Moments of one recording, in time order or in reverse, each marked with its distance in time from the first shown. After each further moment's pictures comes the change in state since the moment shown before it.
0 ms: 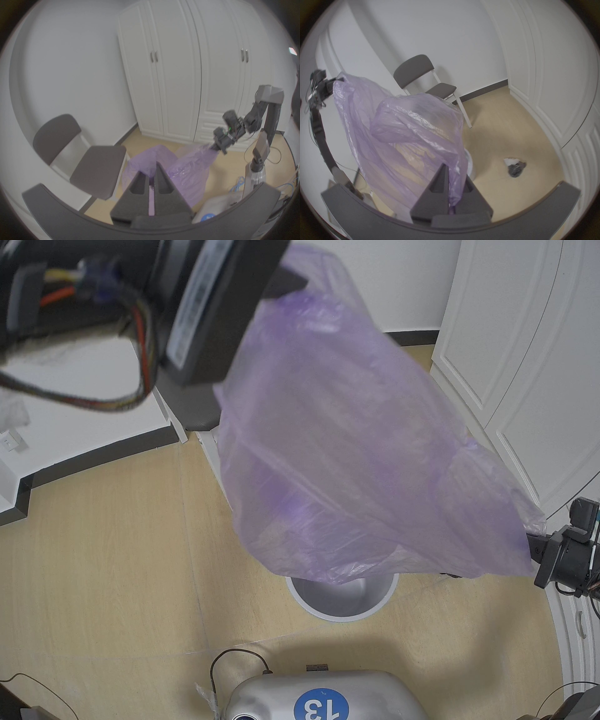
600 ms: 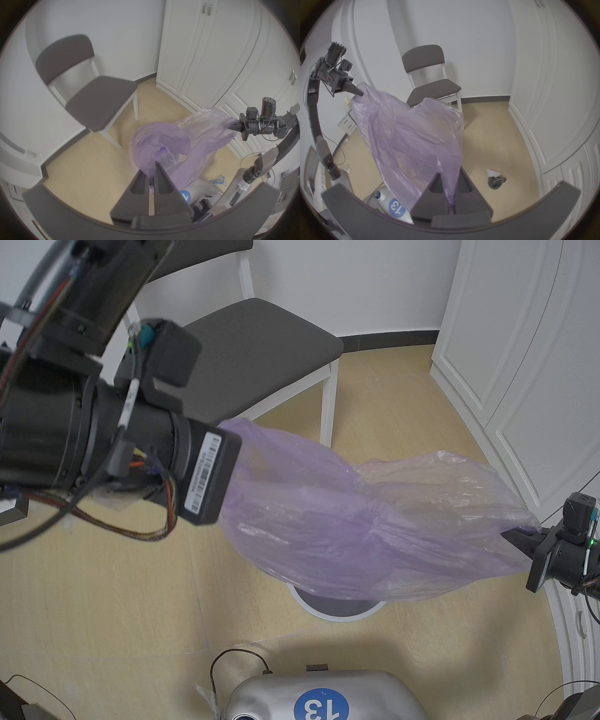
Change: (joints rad) left arm 0.192 0.039 0.154 0.227 -0.108 -0.560; right arm 0.127 0.039 -0.084 0.050 -0.193 -0.244
